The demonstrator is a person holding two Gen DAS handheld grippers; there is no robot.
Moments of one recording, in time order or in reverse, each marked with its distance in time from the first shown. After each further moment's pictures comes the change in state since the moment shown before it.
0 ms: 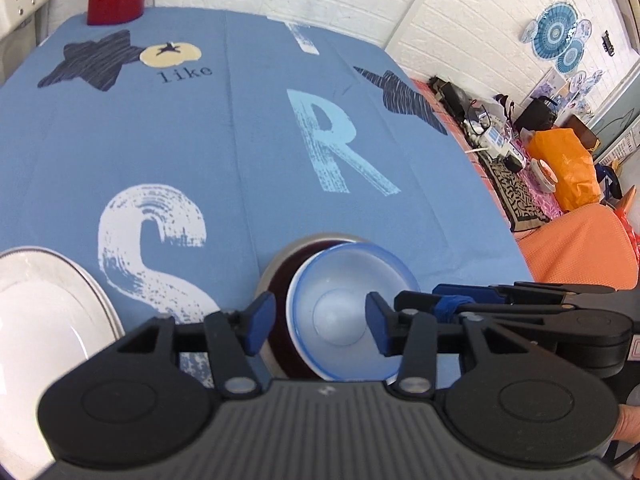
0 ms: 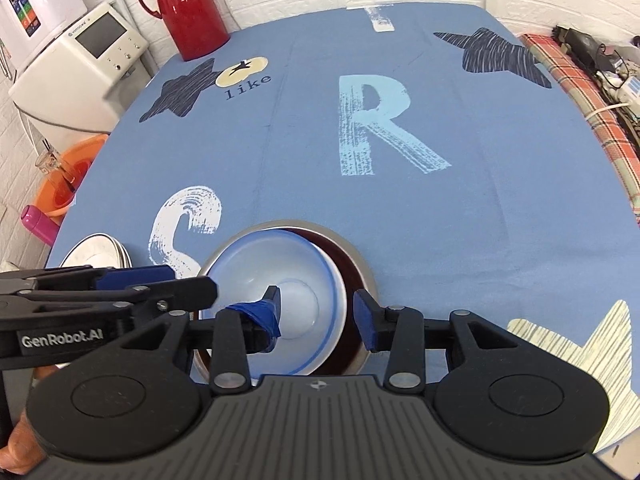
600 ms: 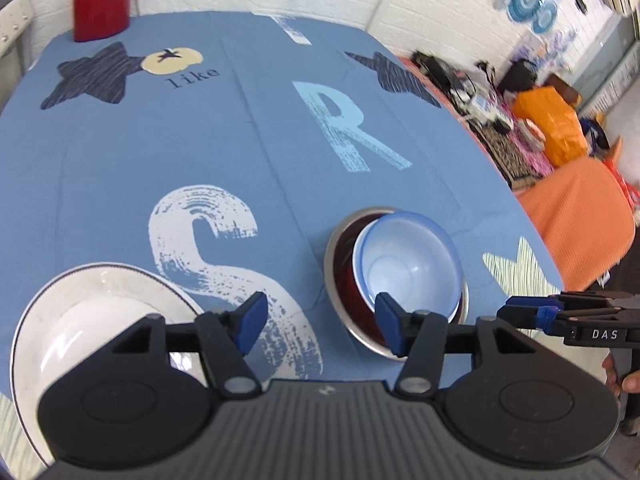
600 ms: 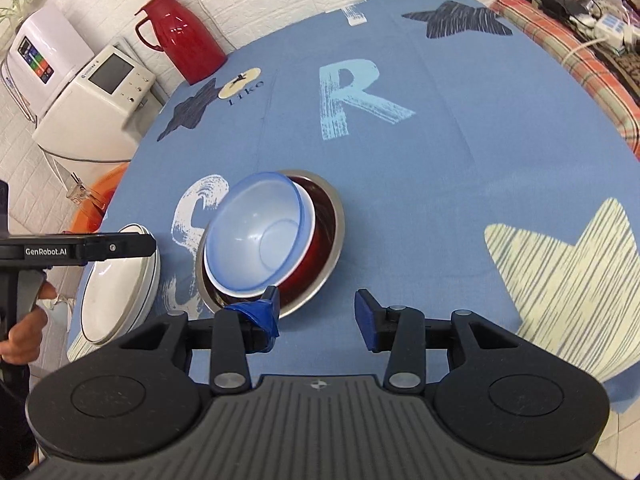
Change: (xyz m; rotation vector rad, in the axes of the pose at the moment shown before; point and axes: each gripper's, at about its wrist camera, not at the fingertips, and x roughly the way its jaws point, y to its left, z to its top) left arm -0.024 0.046 0.003 0.149 0.086 -0.034; right arm -0.031 -0.041 -0.058 0.149 -0.032 0.123
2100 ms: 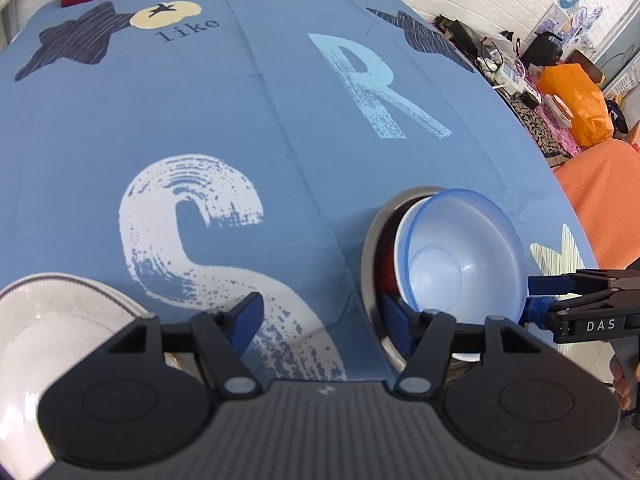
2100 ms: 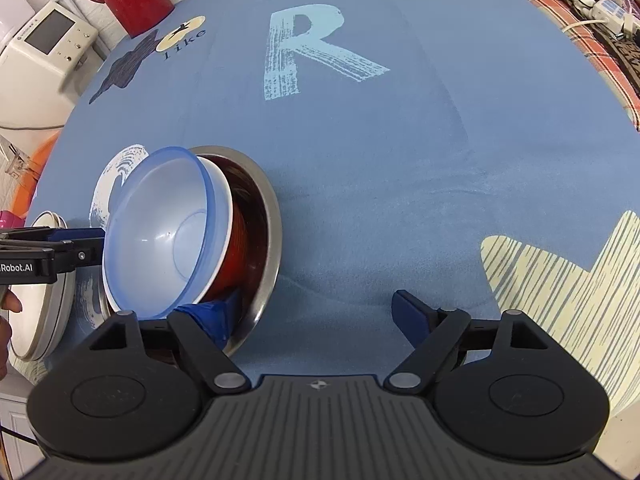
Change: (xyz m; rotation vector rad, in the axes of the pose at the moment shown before) left arm 0.069 0.015 0.005 -0.029 0.077 0.050; right arm 0.066 -0.017 0.026 -0.025 0.141 -0.153
